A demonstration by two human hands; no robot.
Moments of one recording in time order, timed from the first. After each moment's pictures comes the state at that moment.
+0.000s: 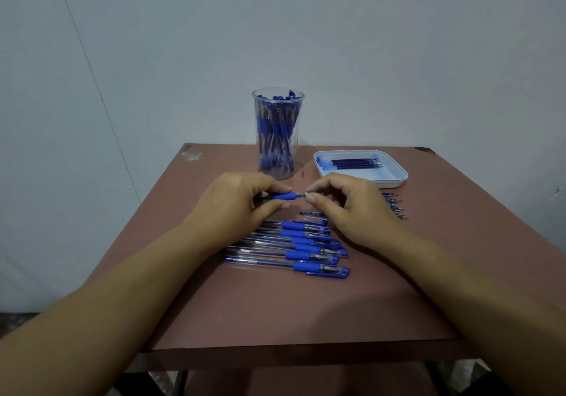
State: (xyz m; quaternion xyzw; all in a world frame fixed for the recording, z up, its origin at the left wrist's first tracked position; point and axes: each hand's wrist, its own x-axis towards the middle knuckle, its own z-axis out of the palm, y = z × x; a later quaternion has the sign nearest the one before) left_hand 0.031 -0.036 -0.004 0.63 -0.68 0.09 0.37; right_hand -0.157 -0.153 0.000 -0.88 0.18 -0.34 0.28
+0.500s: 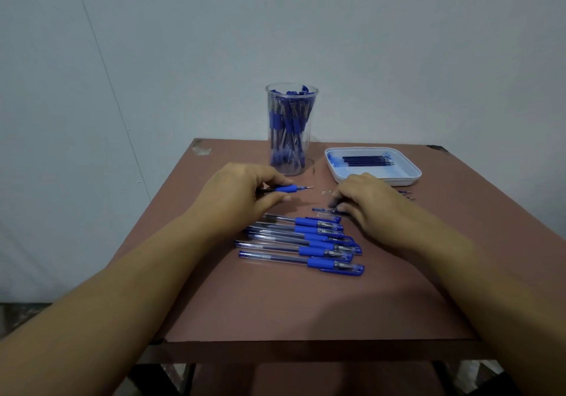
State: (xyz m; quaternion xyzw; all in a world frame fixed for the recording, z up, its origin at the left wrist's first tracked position) left_hand 0.044 -0.031 -0.001 0.67 -0.65 0.06 0.36; right_hand -0.167 -0.167 0.008 -0.96 0.19 -0.16 0.09
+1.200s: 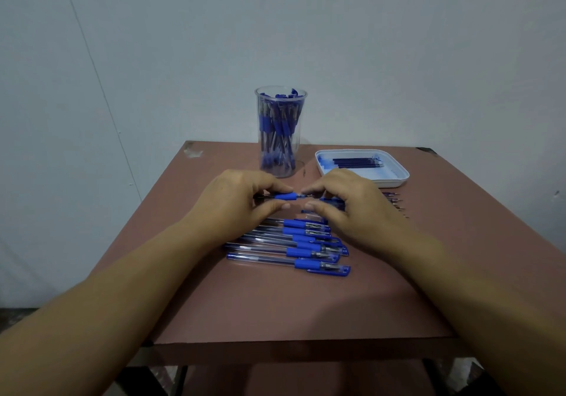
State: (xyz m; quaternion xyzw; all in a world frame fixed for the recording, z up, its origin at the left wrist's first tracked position) left_hand 0.034 -0.034 -0.003 0.64 -0.68 0.06 0.36; right_hand -0.162 -0.153 0.006 -0.93 0.12 -0.32 0.11
